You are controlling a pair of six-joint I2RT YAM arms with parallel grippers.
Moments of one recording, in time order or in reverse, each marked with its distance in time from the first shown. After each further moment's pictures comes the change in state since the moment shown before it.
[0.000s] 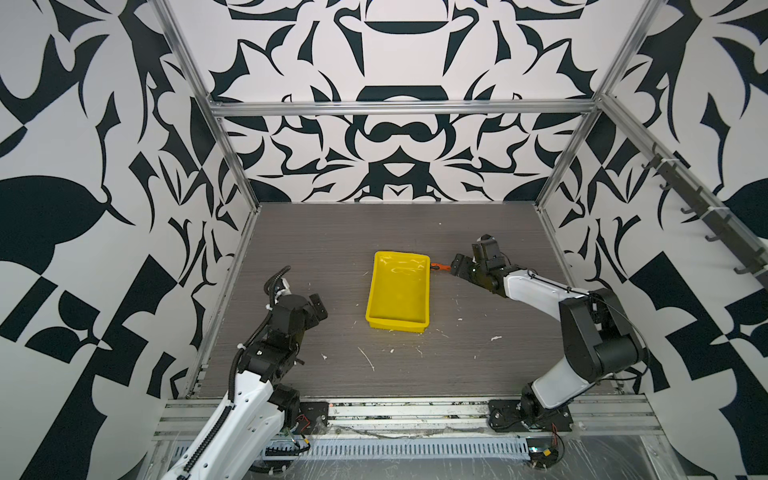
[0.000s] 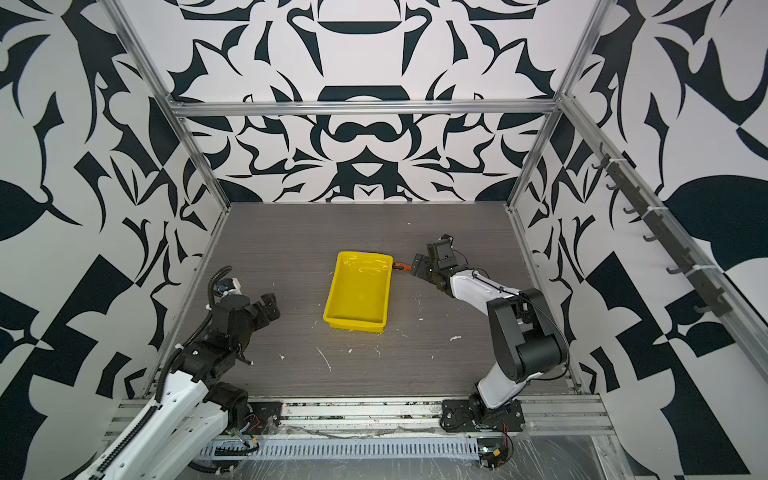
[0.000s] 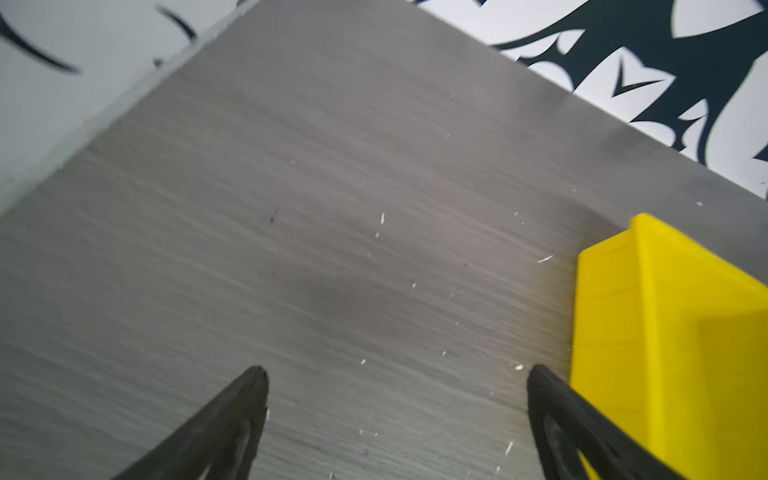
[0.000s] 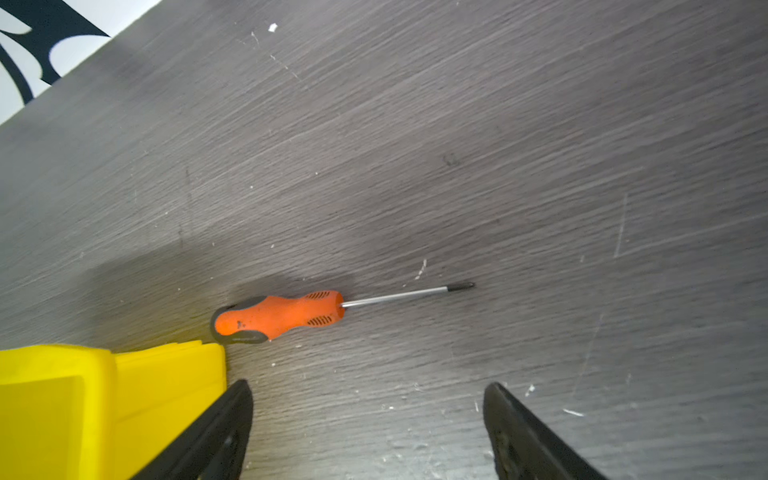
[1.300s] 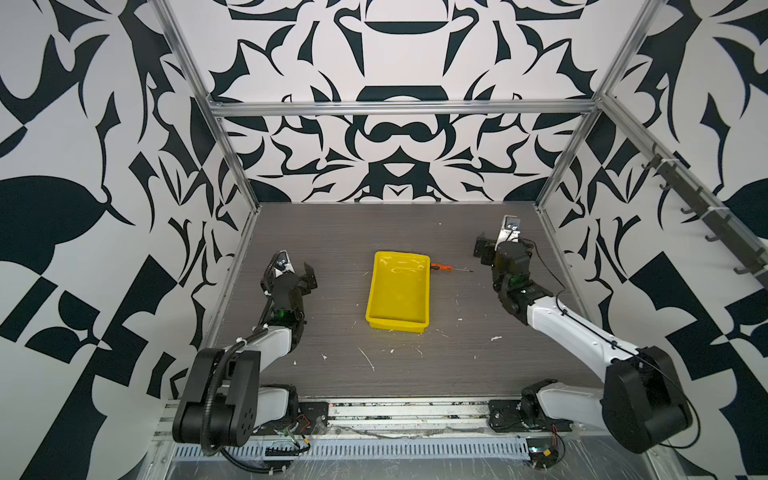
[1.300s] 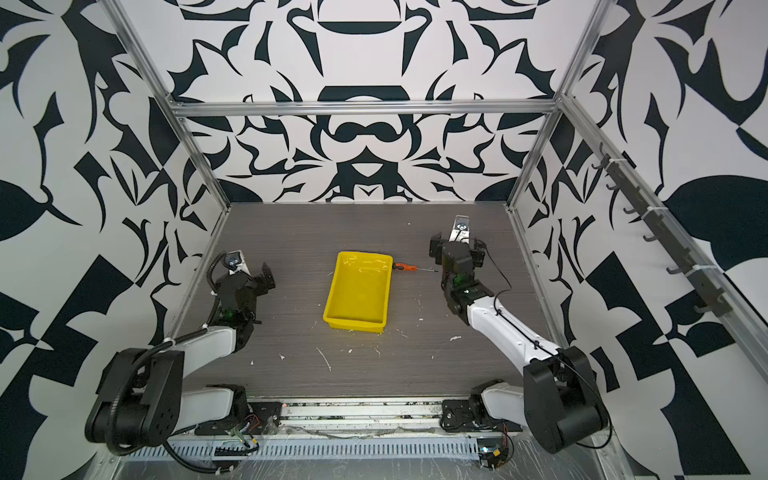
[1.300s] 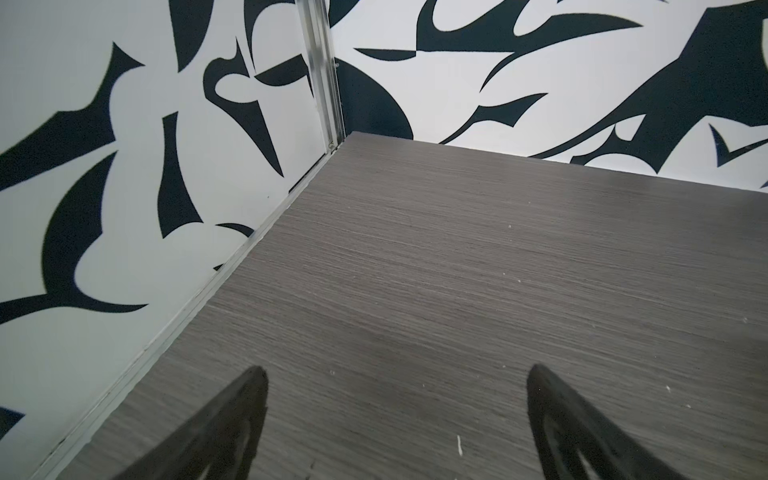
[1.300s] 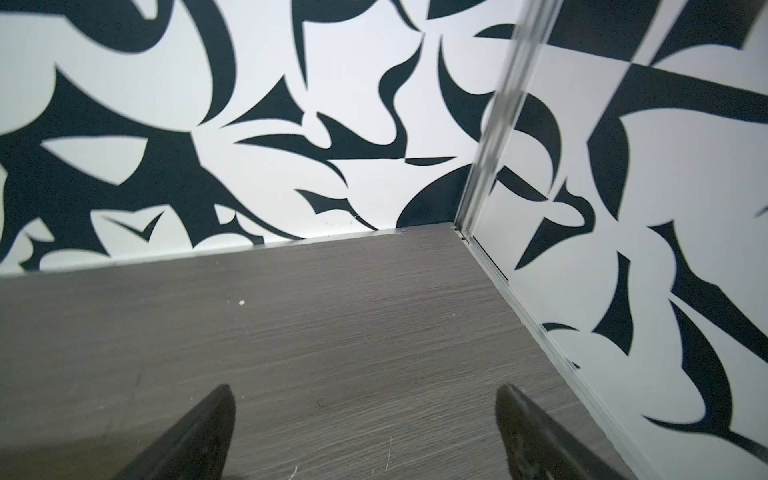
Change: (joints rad) left arm 0.235 0.655 0.001 1.017 -0.013 0.520; right arm 0.048 -0.362 -0.139 0.335 0.567 -0.413
